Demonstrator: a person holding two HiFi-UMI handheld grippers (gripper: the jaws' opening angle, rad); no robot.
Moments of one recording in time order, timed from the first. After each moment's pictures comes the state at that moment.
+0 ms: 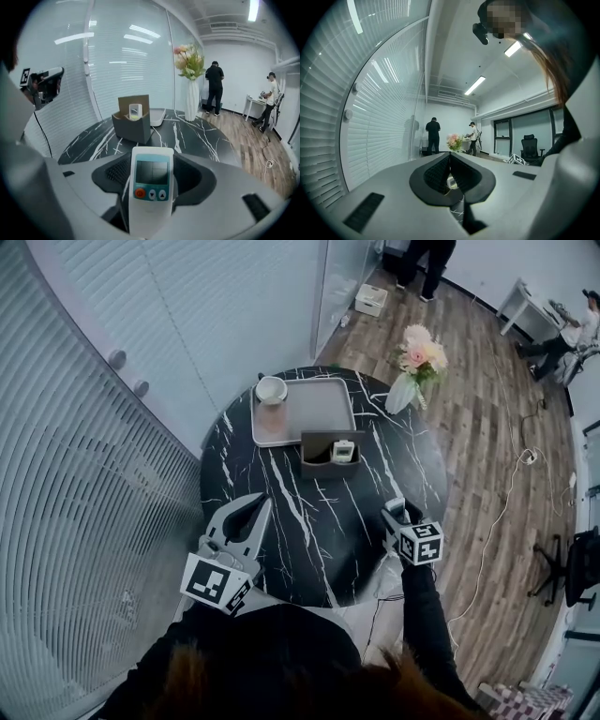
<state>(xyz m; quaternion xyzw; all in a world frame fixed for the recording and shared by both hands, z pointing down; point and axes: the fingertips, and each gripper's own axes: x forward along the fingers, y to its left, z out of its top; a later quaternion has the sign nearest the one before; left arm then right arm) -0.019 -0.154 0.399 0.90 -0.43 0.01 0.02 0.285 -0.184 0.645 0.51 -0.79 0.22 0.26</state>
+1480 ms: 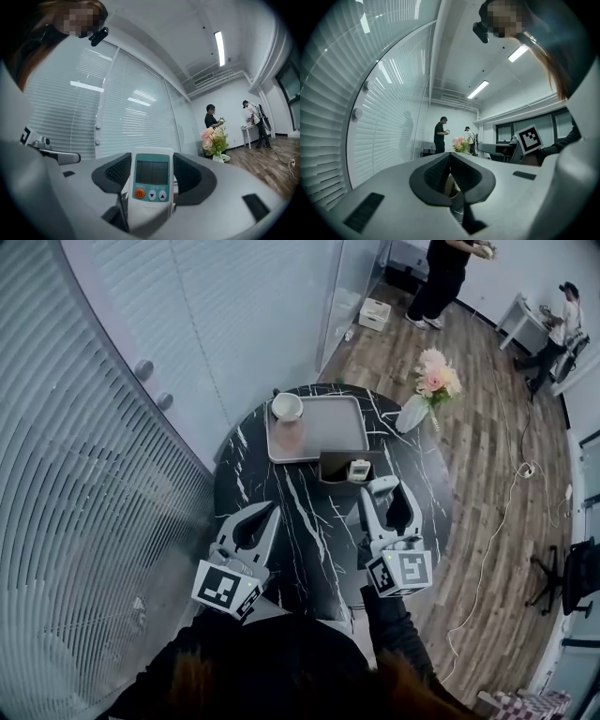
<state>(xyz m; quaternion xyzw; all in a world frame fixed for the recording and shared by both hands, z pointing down) -0.056 -0.173 0.399 0.90 -0.43 -0.02 0.03 0.128 -0.214 0.403 0.57 -0.81 0.04 -0.06</state>
